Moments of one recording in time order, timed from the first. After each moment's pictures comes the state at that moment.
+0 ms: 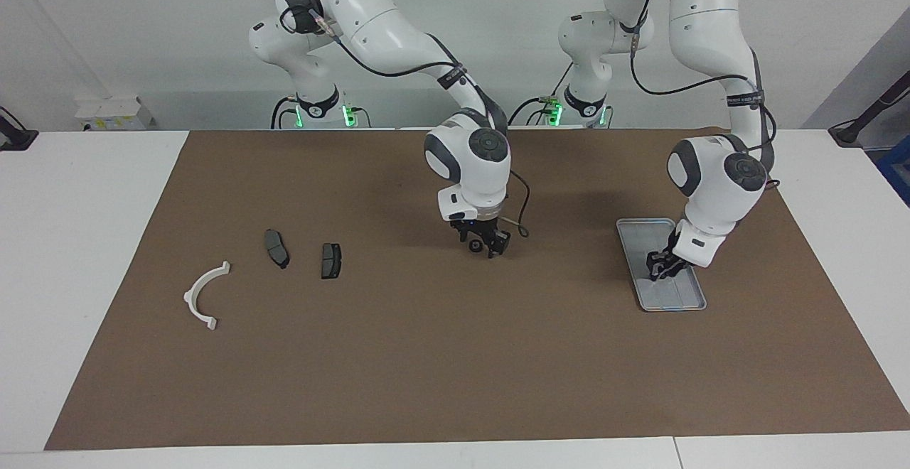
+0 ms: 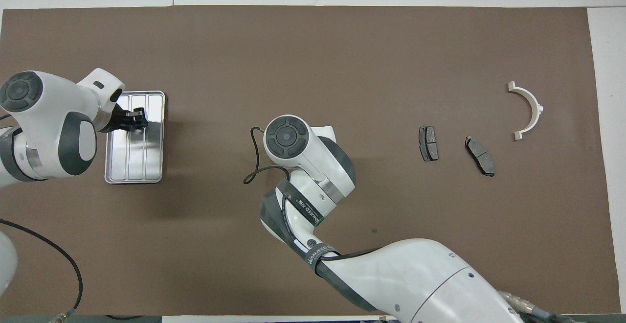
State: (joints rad) left arm 0.02 0.34 -0.02 -1.99 0.00 2.38 -0.11; right arm 0.62 0.60 0.07 -1.60 -0.06 2.21 1.36
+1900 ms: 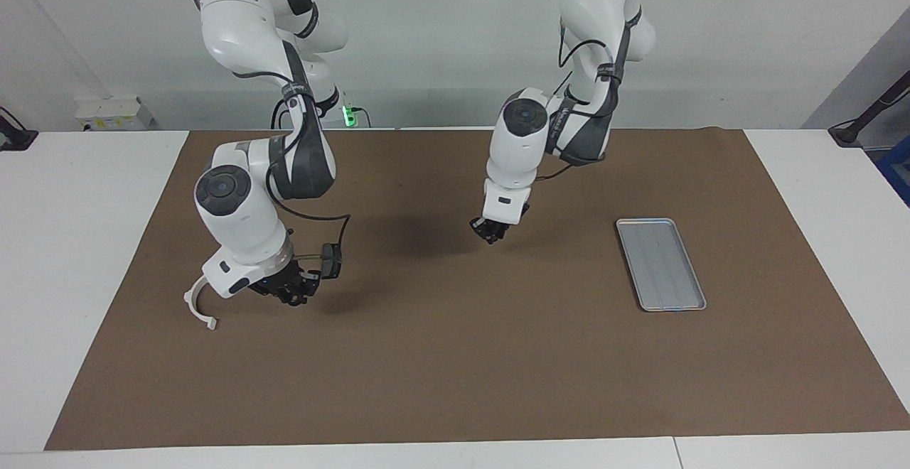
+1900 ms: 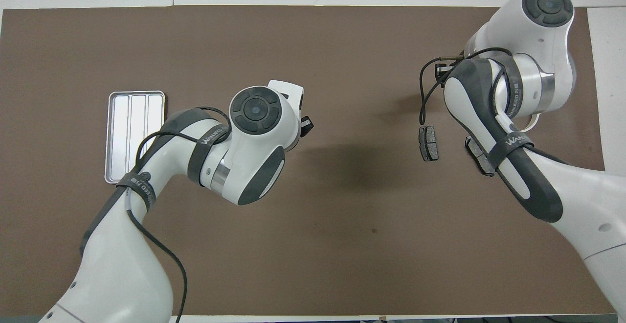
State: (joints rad) left arm -0.59 0.39 -0.05 -1.74 -0.02 2.19 -1.08; right arm 0.04 0.53 0.07 -1.53 -0.06 2.06 0.18
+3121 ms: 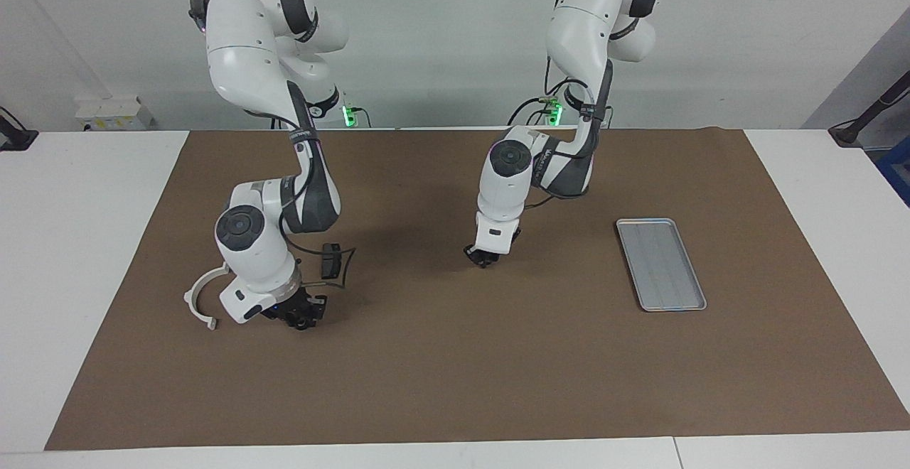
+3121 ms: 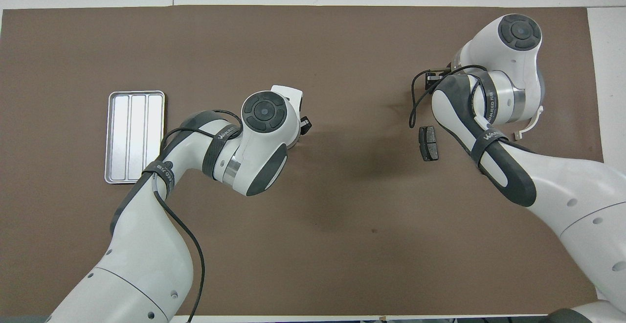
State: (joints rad) left arm -0.58 0.47 -0.03 -1.77 -0.01 2.27 -1.08; right arm 0.03 0.61 0.07 -1.57 -0.06 2.18 0.17
